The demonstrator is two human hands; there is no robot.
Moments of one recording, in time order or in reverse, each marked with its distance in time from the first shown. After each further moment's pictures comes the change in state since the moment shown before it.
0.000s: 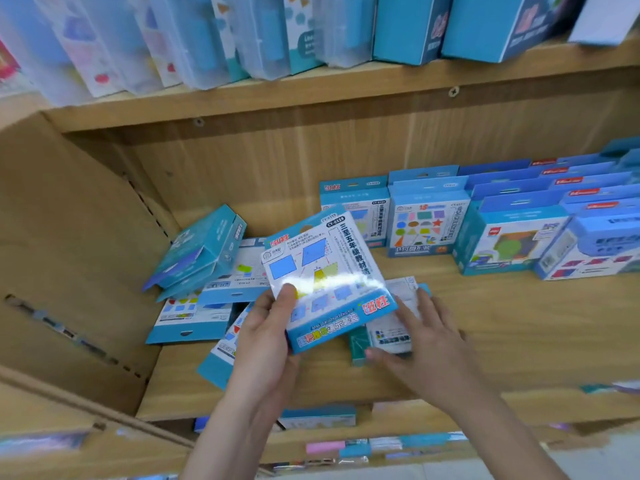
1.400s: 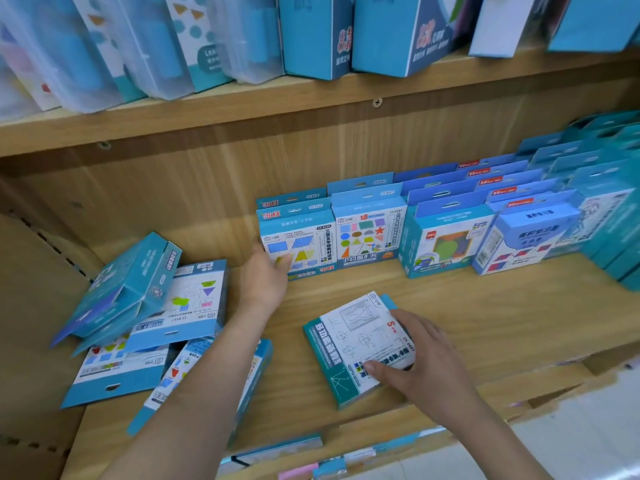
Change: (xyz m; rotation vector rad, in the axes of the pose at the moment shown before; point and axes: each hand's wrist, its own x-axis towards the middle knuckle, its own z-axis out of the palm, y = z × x) left_hand 0.151 -0.024 0.065 1.090 0.039 0.369; right_hand -0.004 0.067 0.008 0.358 0.230 0.034
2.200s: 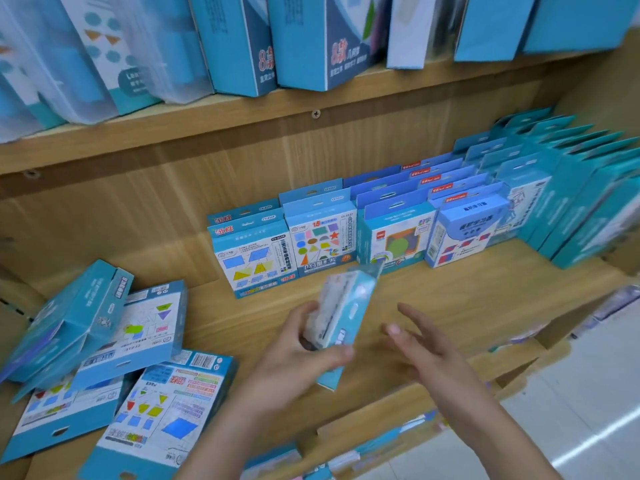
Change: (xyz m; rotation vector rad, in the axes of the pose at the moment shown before) left_hand -0.124 0.028 0.004 -0.188 -0.674 0.050; right_hand -0.029 -0.011 -0.051 0.890 0.023 0.384
